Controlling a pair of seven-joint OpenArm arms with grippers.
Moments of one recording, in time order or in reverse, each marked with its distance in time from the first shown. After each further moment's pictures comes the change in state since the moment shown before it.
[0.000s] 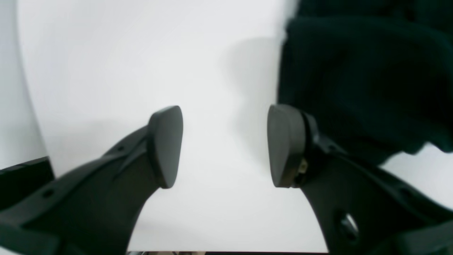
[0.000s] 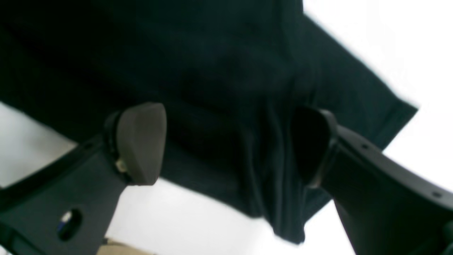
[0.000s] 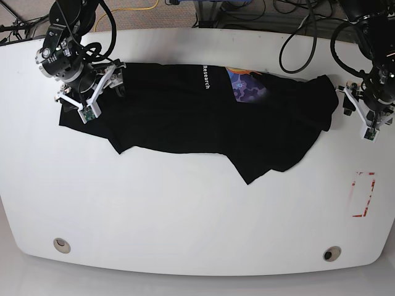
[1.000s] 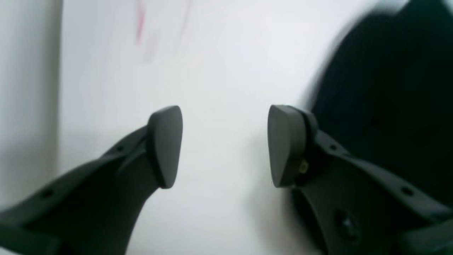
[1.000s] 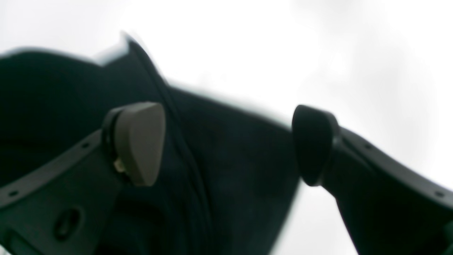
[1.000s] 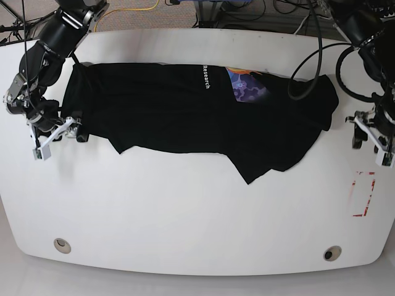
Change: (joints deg) left arm -12.9 3.3 -5.7 -5.9 -2.3 -4.3 -5.4; right arm 24.7 7.9 13.3 -33.7 6.3 -0.3 0.6
